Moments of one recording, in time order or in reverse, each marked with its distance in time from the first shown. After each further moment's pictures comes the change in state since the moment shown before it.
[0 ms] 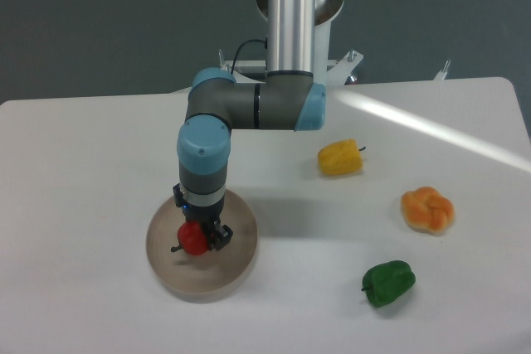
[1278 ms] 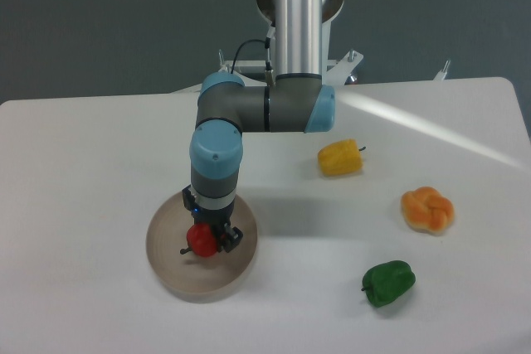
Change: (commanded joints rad) arm 0.023 0.014 -0.012 -0.002 0.000 0.005
